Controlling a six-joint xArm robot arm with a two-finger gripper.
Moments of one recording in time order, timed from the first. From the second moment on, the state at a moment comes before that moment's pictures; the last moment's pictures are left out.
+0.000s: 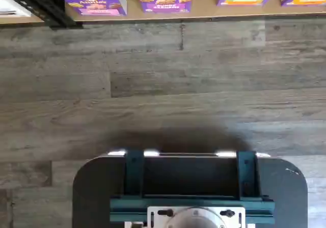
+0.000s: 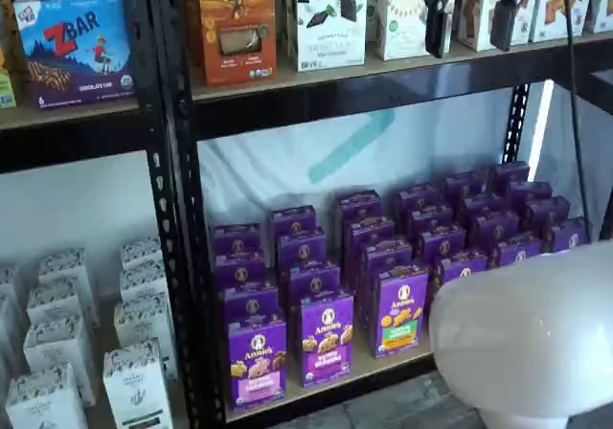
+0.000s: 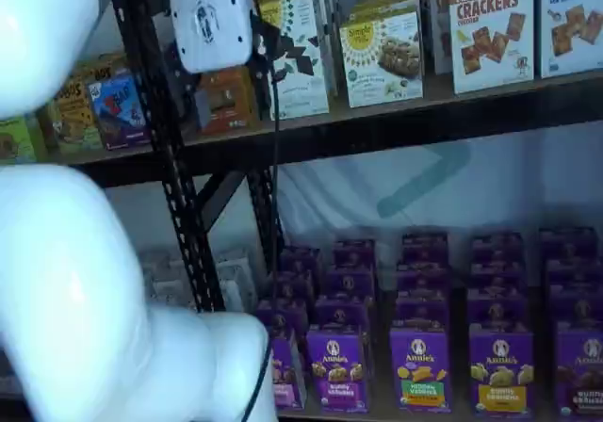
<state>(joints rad) 0.01 -0.84 -1.15 0.04 2.00 0.03</state>
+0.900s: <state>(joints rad) 0.04 -0.89 -1.02 0.03 1.85 0.06</state>
